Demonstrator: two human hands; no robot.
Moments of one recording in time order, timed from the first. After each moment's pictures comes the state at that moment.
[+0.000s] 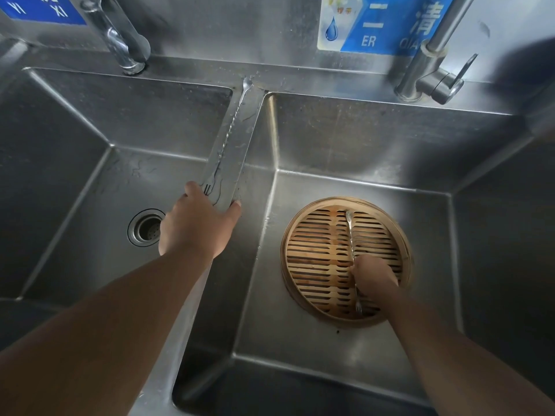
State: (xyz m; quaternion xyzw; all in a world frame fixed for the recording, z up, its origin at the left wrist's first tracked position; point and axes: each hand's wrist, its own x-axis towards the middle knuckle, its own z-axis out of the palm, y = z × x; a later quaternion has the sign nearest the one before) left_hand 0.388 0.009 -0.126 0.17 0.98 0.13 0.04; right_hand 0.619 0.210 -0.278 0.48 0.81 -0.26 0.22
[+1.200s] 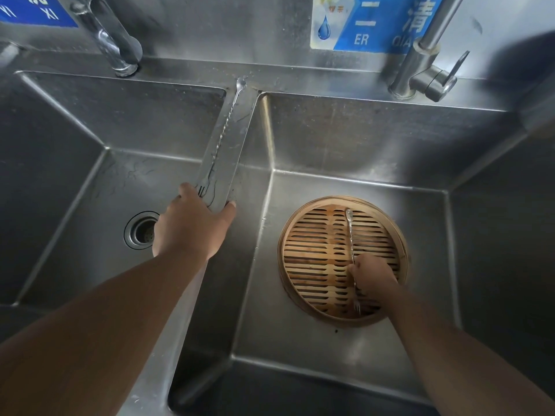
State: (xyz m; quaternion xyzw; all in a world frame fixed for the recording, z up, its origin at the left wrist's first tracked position) left_hand 0.385 0.009 -0.124 0.17 0.98 0.14 0.05; right_hand 0.625 0.216 -0.279 0.48 0.80 -0.29 0.21
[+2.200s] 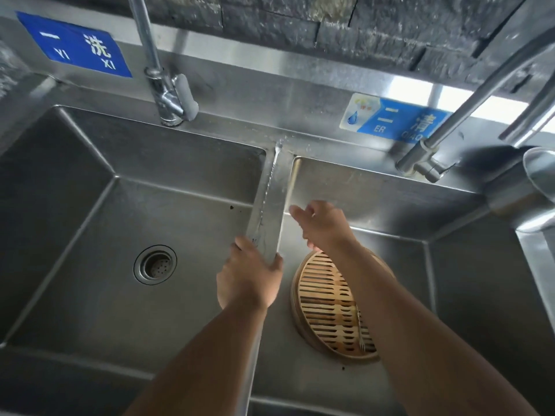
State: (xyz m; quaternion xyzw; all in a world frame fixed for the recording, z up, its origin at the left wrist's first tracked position) left_hand 0.386 0.007 -0.117 0.20 0.95 0.20 0.11; right_hand 0.421 0.161 -0.066 0.45 0.81 -0.38 0.00
